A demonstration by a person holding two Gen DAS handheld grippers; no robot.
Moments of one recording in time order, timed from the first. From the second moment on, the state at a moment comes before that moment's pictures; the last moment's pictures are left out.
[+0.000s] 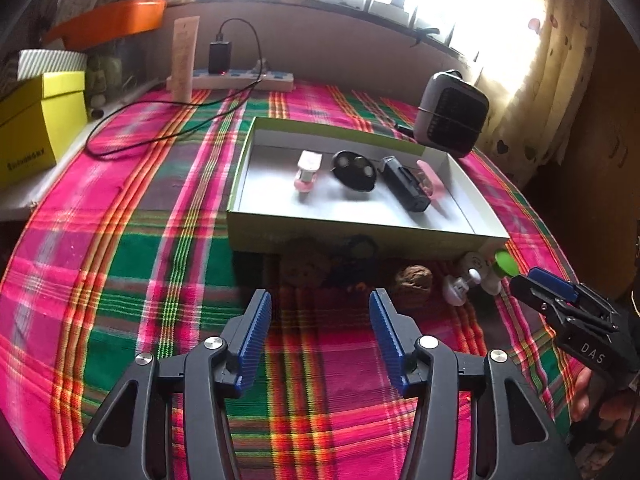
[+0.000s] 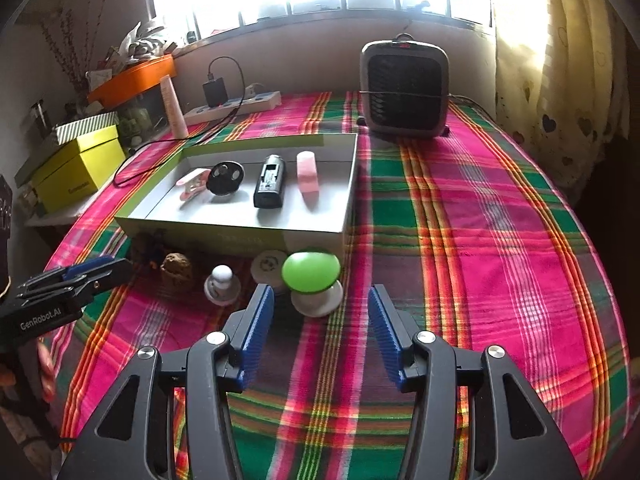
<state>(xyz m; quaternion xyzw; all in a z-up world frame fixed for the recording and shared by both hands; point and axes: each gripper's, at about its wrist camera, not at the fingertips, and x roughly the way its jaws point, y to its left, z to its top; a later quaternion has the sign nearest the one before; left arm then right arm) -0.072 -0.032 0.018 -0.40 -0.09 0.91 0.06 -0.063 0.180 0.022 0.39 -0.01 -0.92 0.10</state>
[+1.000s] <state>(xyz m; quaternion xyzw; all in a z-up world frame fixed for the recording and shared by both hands) -0.092 -0.039 0.014 -0.41 -0.10 0.90 0.06 -0.088 0.180 0.009 0.43 0.01 -0.90 0.10</state>
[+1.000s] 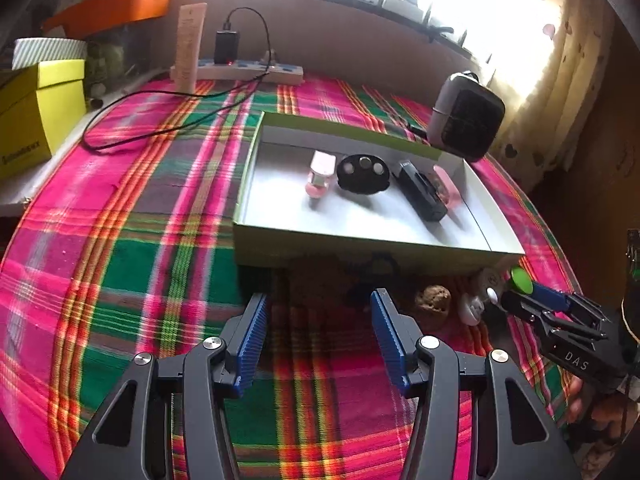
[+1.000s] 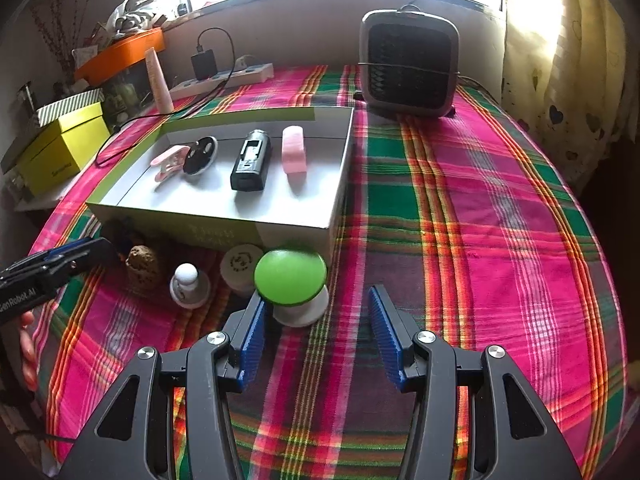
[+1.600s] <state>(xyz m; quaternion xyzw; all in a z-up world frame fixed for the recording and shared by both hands) -0.107 -0.042 0.009 -0.42 -0.09 0.90 0.03 -0.093 0.176 0.008 0.43 0.02 -0.90 0.11</state>
